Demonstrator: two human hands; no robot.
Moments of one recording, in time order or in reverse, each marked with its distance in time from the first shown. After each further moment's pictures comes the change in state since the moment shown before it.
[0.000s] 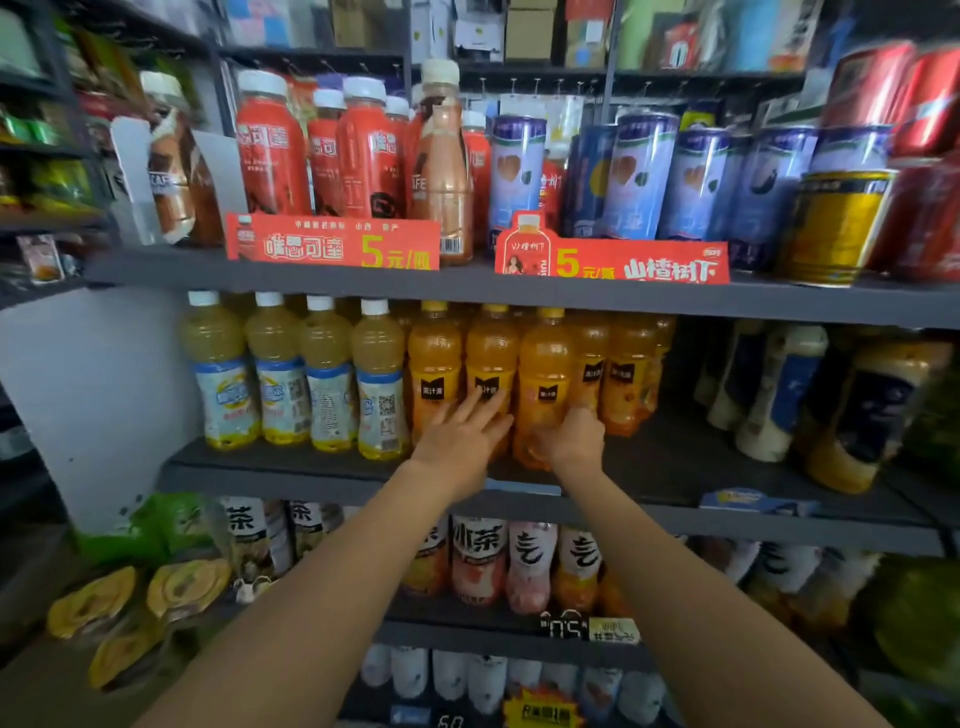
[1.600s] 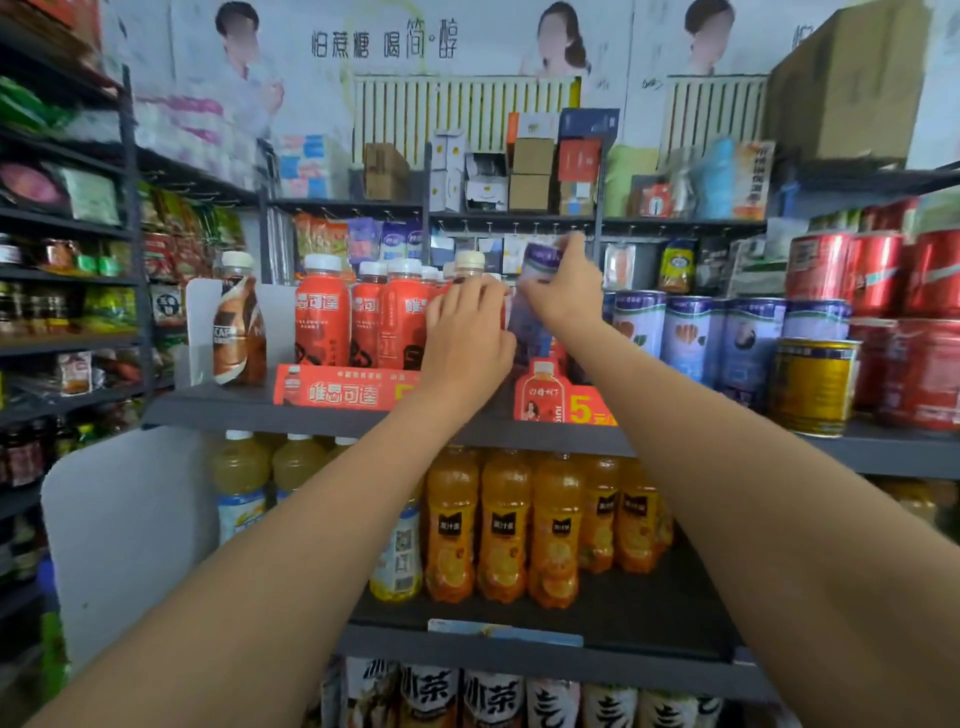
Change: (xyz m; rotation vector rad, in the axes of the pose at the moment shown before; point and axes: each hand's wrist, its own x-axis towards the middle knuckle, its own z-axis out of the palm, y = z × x) left_hand 0.027 -0.047 -0.190 -0.270 1.050 -0.111; right_hand 0.038 -0.239 -0.116 0.179 0.273 -0.645
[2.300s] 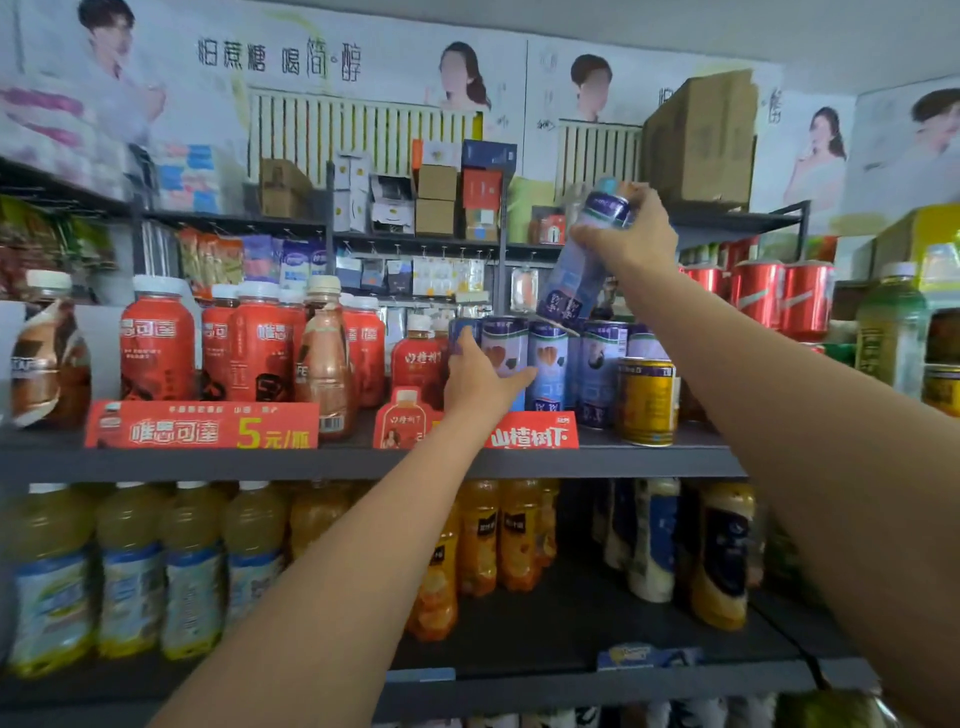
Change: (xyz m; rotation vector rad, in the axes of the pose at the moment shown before) left_hand 0.027 0.119 0.079 -0.670 -0.372 -0.525; right_hand 0.035 0.032 -0.180 0.127 0.208 0.105
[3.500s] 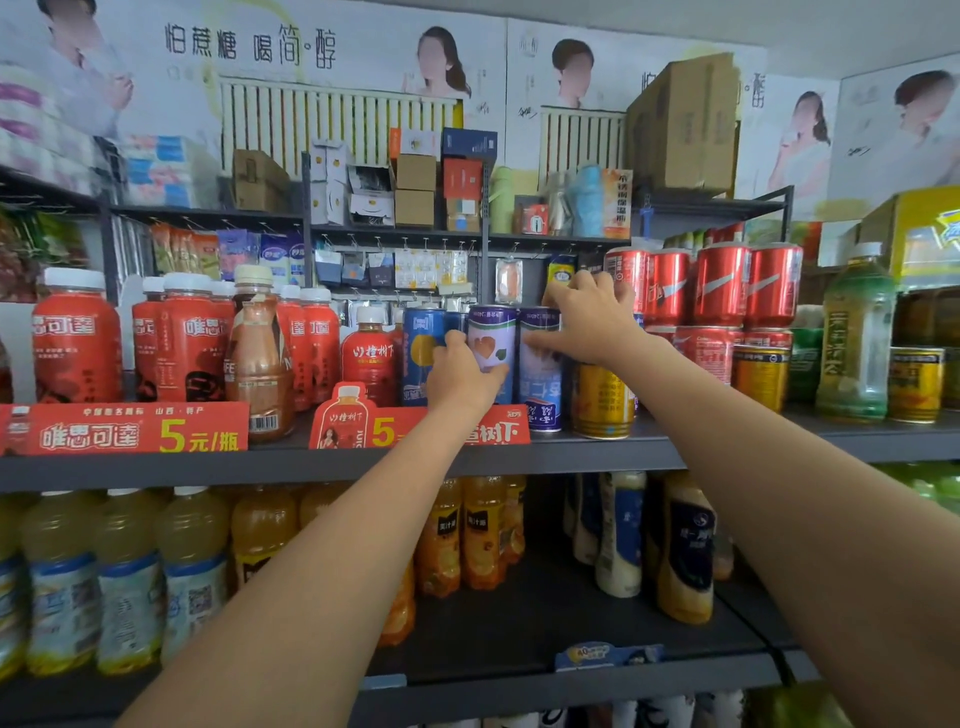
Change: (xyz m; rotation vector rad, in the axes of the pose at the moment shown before) left_hand 0.010 0.010 0.043 0.127 0.071 0.044; right_hand 0.004 0.085 -0.014 -1.074 -0.385 -0.351
